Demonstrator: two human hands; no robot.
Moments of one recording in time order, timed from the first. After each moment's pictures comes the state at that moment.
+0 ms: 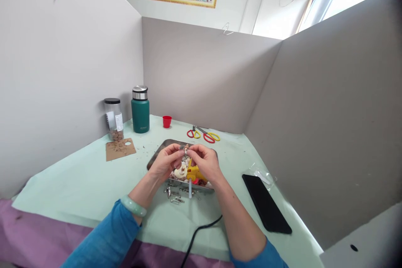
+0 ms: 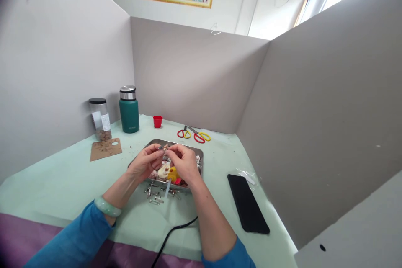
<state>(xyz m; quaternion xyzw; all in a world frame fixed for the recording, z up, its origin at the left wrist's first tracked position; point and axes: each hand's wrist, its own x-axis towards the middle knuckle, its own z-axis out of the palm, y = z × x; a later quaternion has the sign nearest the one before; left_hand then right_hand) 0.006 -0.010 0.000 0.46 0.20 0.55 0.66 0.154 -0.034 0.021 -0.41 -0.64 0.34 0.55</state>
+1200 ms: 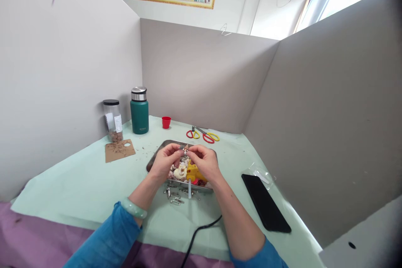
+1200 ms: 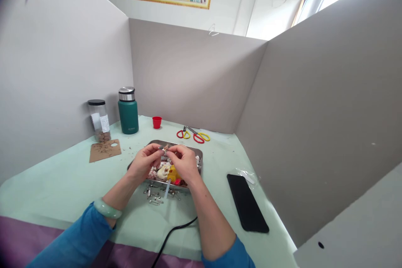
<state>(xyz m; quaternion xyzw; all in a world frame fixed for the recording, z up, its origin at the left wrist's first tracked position) 0.009 -0.006 -0.002 0.51 0.26 0.60 0.57 0.156 -0.028 0.016 -0.42 -0.64 0.30 0.56</state>
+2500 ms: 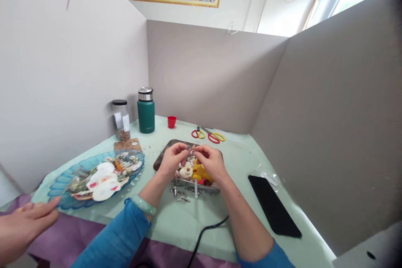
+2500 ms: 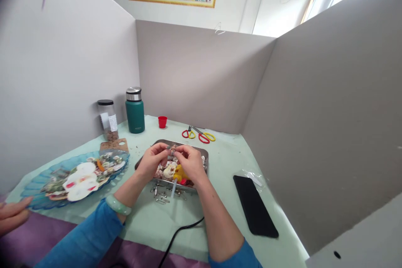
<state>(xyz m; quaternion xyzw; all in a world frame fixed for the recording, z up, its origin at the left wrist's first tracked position) 0.010 -0.003 -0.005 0.53 0.26 0.60 0.54 0.158 -0.024 0.012 -0.43 -0.65 0.32 0.55</state>
